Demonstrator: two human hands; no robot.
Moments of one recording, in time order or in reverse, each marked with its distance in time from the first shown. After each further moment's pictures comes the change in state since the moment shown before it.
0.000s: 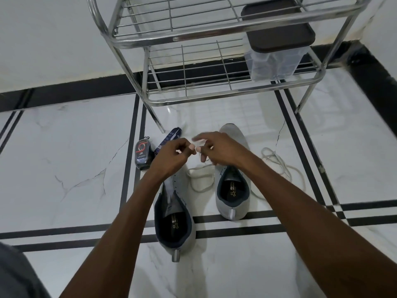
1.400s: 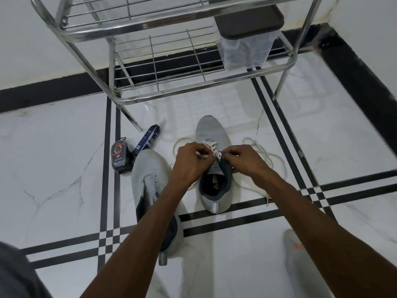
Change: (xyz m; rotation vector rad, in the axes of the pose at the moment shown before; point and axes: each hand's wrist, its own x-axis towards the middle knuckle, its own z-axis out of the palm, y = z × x) left_hand 0.003 0.037 0.090 0.021 0.079 0.103; right_hand -0.065 0.086 -0.003 0.324 0.351 0.376
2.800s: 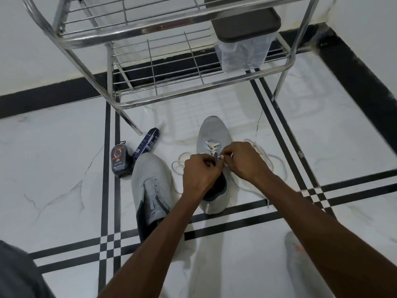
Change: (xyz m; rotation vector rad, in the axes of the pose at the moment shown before) left_hand -0.016 0.011 0.033 -0.065 0.044 -0.185; right_hand 0.005 -0.005 -0.003 -0.540 0.057 -0.387
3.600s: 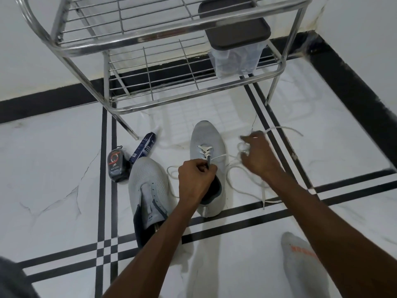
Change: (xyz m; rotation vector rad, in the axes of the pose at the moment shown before) left_hand -0.010 0.000 0.001 -0.069 0.070 -0.026; right_hand -0.004 0.053 -0.020 0.060 0.128 0.260
